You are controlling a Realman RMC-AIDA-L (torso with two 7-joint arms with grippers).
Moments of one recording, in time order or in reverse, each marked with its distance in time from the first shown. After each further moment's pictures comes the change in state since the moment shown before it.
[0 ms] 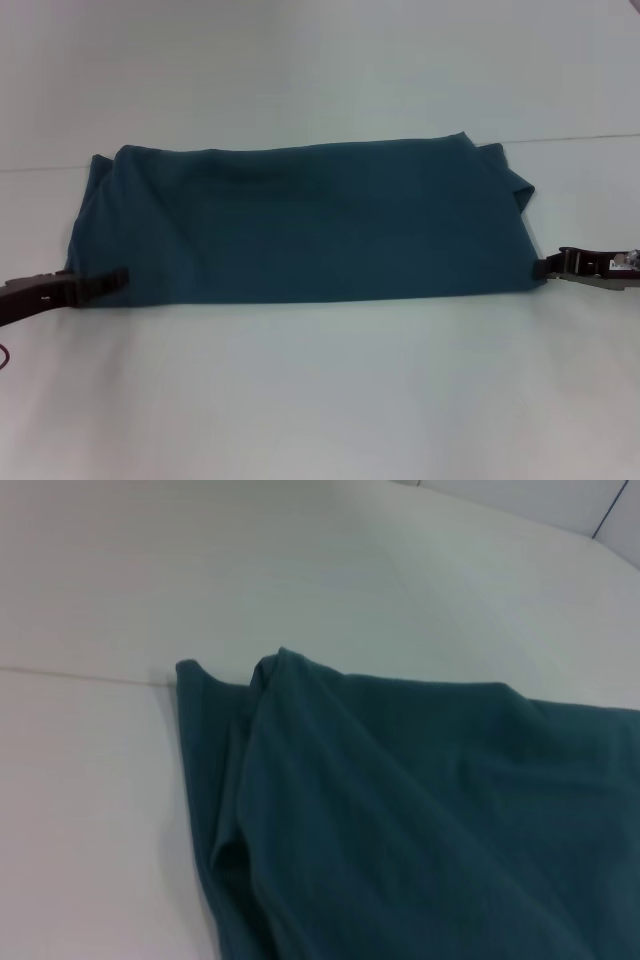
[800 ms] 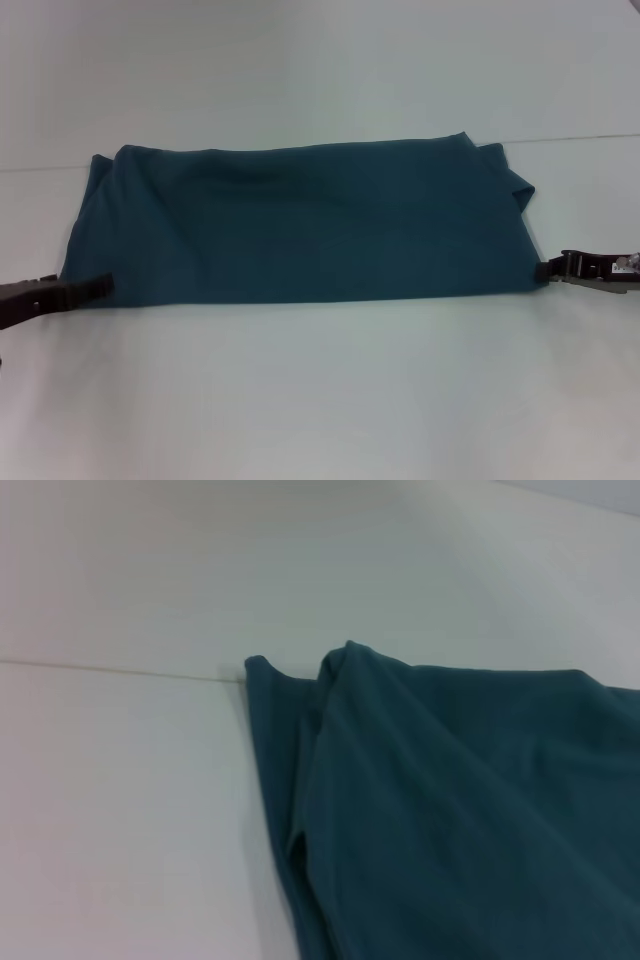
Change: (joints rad) left arm 0.005 -0.005 0.029 -0.018 0.007 -0.105 0.007; right arm -0.006 0.000 0.000 0.000 0.000 0.001 -0.002
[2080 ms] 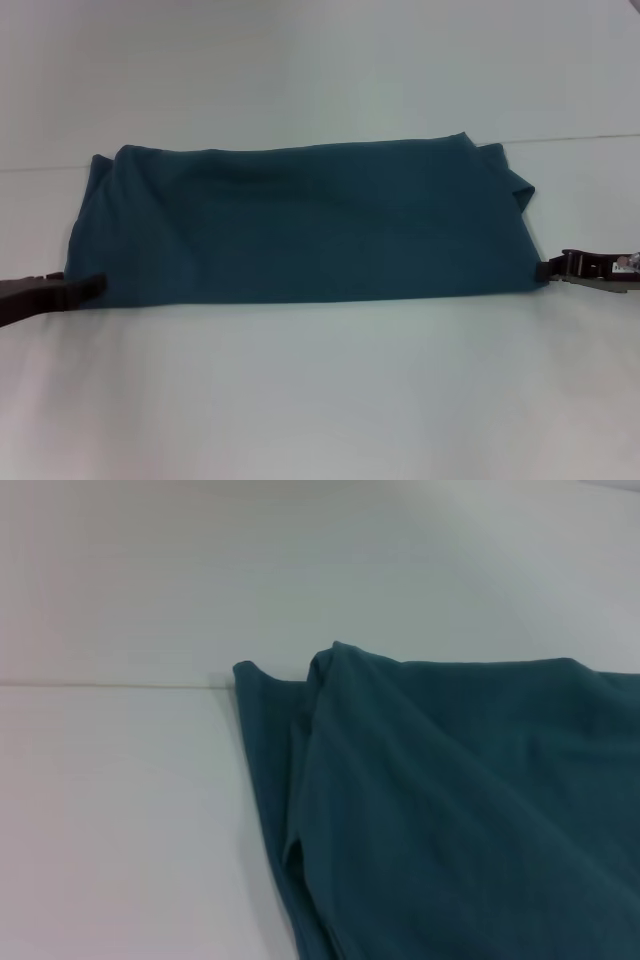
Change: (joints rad) left arm 0.004 -0.005 0.038 0.039 0.034 -0.007 -0.018; right arm 0.000 0.000 0.003 0.000 0.000 0.000 0.000
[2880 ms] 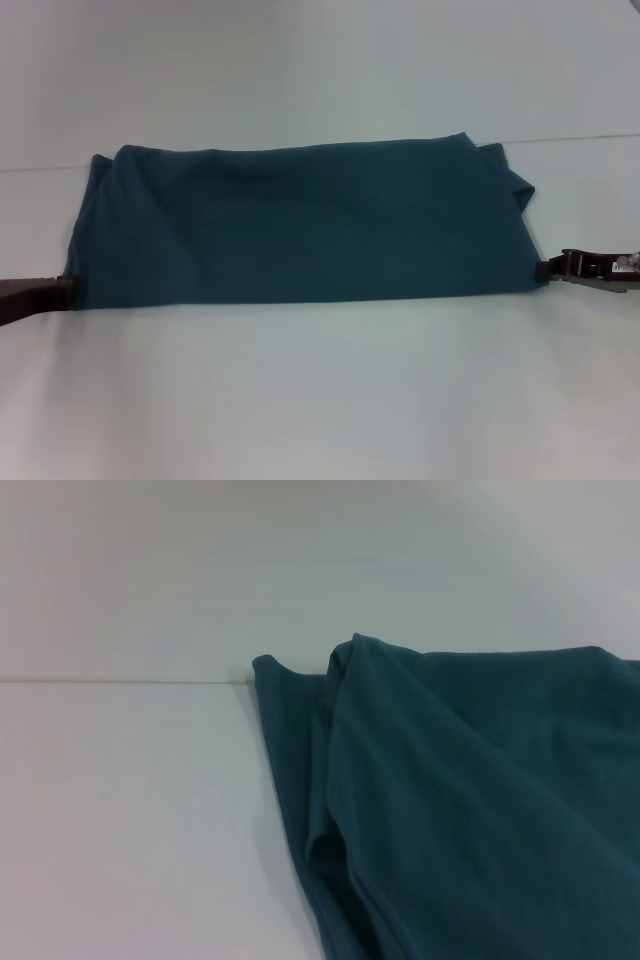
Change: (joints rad) left arm -0.010 0.000 0.008 -0.013 0.020 -0.042 -0.006; right arm 0.000 0.000 0.000 0.000 0.001 0.000 -0.002
